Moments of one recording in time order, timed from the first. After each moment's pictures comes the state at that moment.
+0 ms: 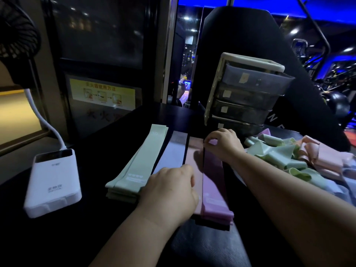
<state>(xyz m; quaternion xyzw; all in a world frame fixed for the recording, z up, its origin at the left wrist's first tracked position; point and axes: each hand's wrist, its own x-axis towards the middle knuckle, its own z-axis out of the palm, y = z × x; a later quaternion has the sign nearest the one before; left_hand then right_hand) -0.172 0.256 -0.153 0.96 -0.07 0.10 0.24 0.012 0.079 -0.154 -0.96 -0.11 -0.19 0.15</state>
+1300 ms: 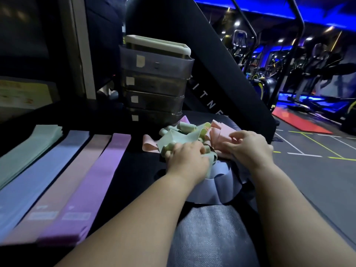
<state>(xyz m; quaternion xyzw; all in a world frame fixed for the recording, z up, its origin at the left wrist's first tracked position) -0.073 -0.027 -0.148 0.93 -0.13 0.08 0.32 -0.058 -0.203 -0.138 -0.94 0.18 -0.25 0.15</state>
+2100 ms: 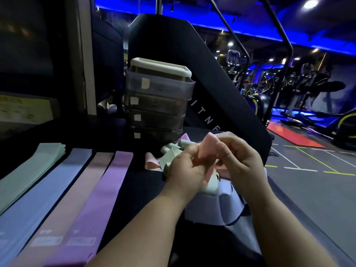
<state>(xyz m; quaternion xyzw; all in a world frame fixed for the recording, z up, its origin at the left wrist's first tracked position) -0.075 -0.005 -0.142 0.70 -0.22 0.08 0.68 -0.106 -0.136 -0.119 -0.76 -0.17 -0.32 0.54</state>
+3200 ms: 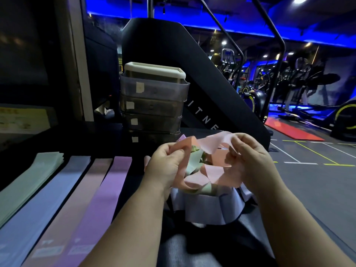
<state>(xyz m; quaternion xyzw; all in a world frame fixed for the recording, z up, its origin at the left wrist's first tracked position) -0.046 0.022 -0.142 0.64 -0.06 -0.01 0.77 -0.105 -0.153 -0.109 -0.61 -0.10 -0.23 0.76</state>
